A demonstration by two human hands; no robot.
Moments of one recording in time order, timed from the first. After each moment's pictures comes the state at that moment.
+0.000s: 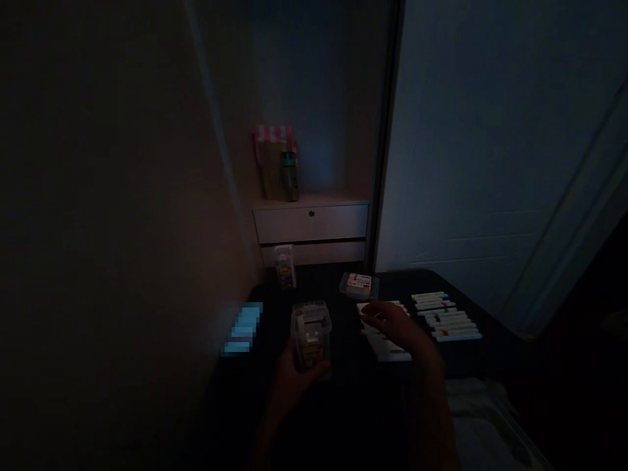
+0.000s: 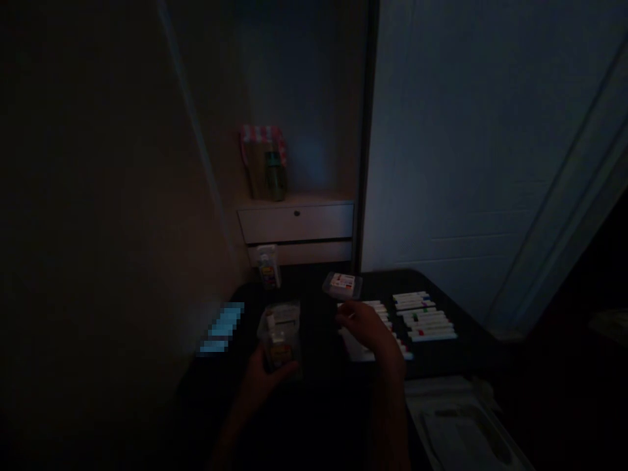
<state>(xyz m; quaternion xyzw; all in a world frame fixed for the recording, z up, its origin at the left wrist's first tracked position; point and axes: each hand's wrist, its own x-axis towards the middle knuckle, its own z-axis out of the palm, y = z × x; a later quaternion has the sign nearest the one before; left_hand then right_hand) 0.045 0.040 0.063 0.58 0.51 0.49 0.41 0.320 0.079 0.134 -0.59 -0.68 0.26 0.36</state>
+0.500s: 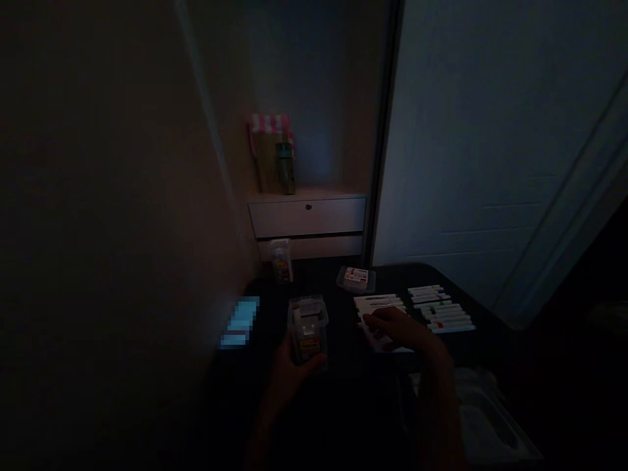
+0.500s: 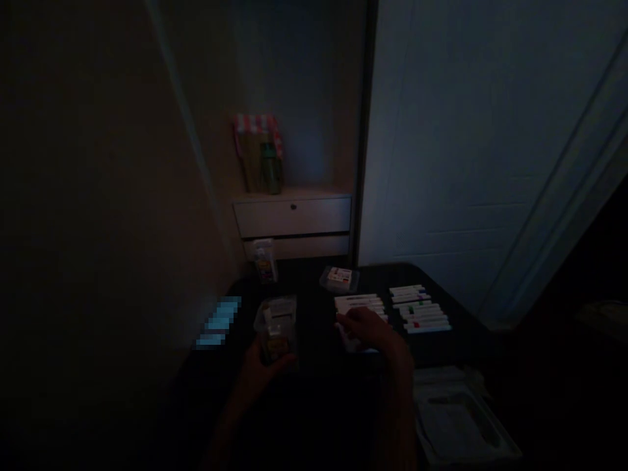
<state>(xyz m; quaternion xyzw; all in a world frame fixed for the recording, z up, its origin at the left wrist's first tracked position) 0.045 0.041 0.062 0.59 0.52 0.48 0.39 0.327 0.058 0.138 -0.65 -0.57 0.44 0.25</state>
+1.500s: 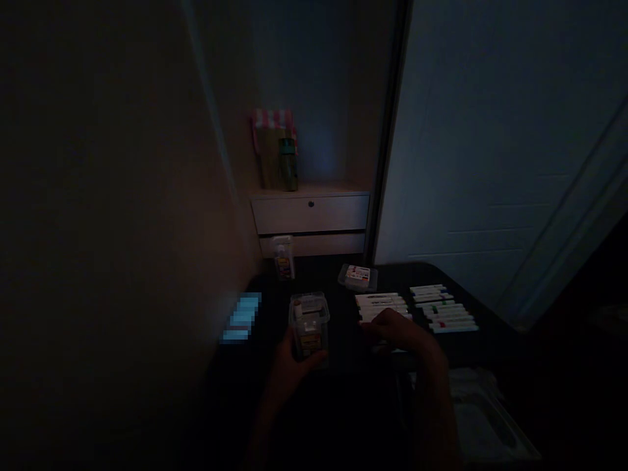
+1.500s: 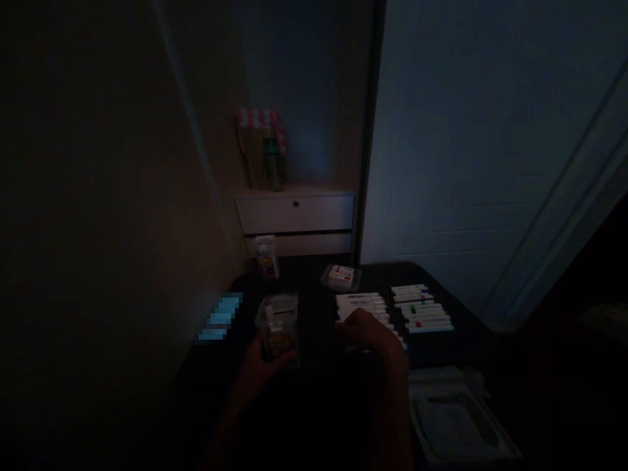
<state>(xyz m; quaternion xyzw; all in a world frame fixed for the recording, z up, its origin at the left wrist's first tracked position) 0.045 0.040 0.062 0.59 0.51 0.48 0.39 0.323 0.061 0.122 -0.62 -0.60 0.45 0.23</state>
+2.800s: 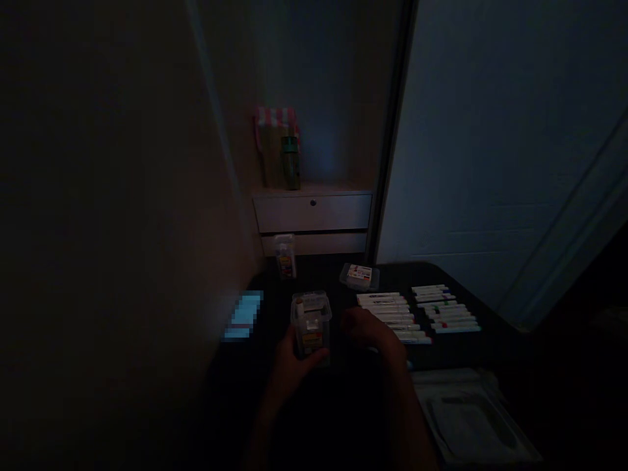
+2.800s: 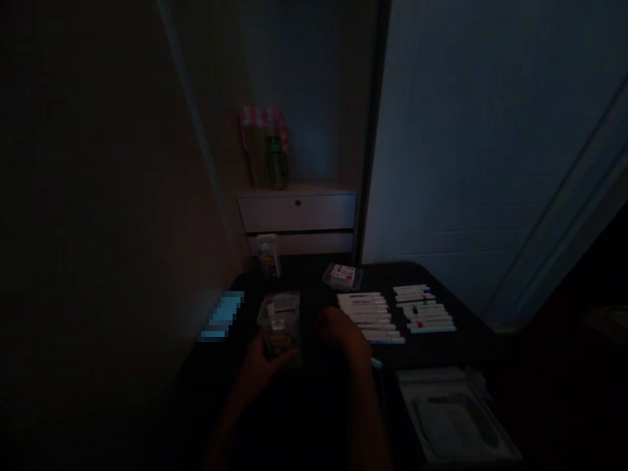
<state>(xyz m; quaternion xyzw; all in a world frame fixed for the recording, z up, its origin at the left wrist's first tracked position) 0.047 0.036 0.066 0.59 0.52 0.48 0.38 0.267 0.085 0.111 -0.63 -0.70 0.31 0.16</state>
